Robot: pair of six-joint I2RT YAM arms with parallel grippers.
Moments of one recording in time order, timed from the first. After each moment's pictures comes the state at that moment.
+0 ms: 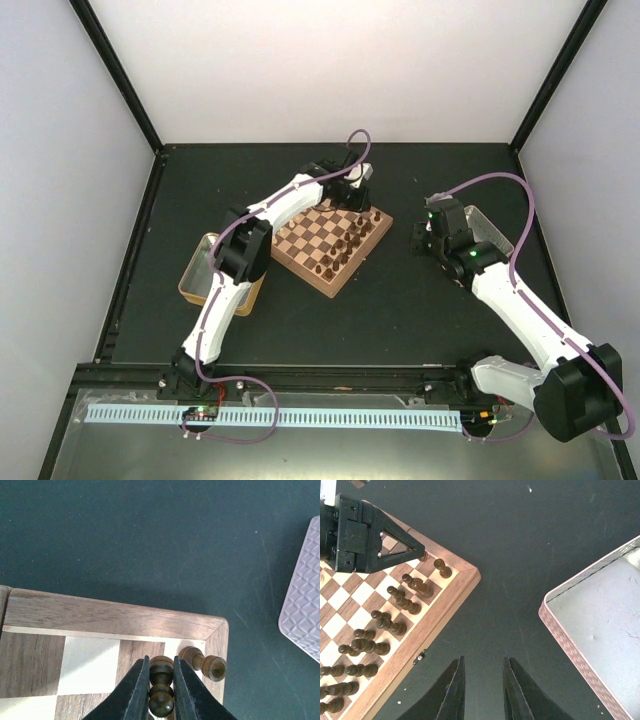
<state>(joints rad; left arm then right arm) -0.60 2.45 2.16 -0.66 0.35 -0.33 0.40 1.12 0.86 -0.50 0.15 0.39</state>
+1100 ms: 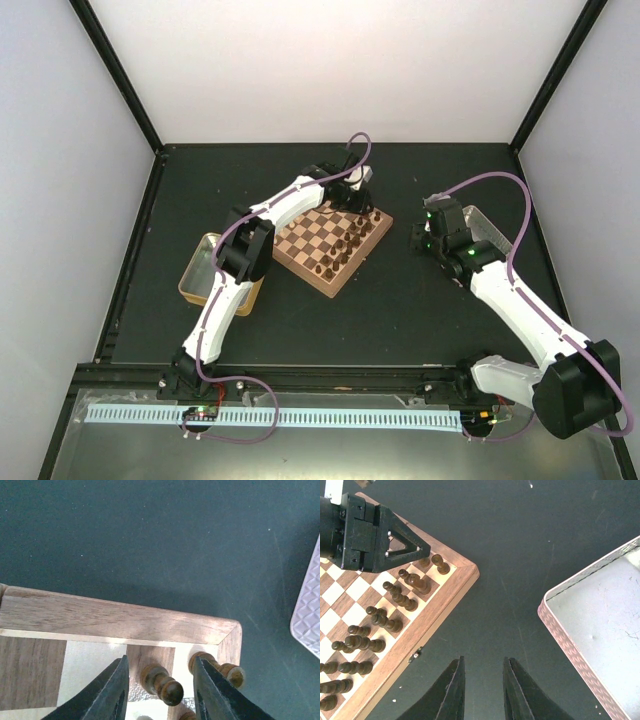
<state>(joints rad) -0.60 2.48 2.16 -0.65 0.34 -0.34 0.40 1.14 0.86 -0.50 0.15 0.37</state>
